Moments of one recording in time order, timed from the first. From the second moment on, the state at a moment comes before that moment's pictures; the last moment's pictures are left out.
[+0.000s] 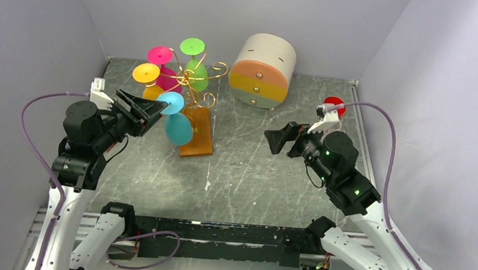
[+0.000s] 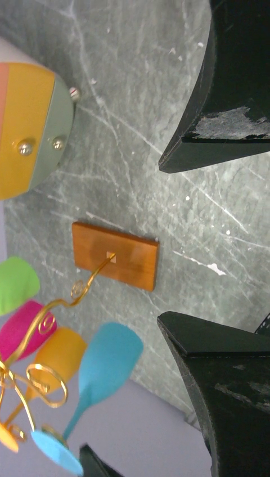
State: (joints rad) left arm -0.09 0.69 0.97 -0.45 0.37 -1.14; right arm 0.65 0.69 0.89 -0.35 0.11 0.43
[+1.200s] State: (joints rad) left arm -0.09 0.35 0.90 -0.47 0.53 -0.41; right arm 0.30 1.25 1.12 -0.55 0.56 0.12
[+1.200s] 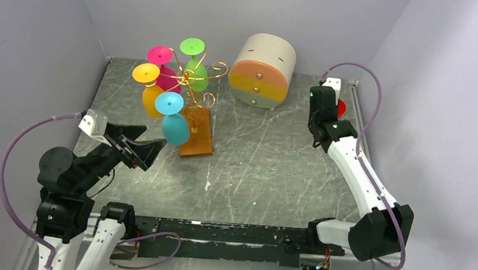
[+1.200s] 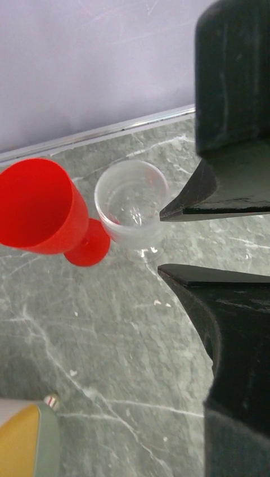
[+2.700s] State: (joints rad) left arm -0.09 0.35 0.87 -0.39 0.48 -0.28; right arm 0.23 1.33 1.19 -0.66 0.22 0.11
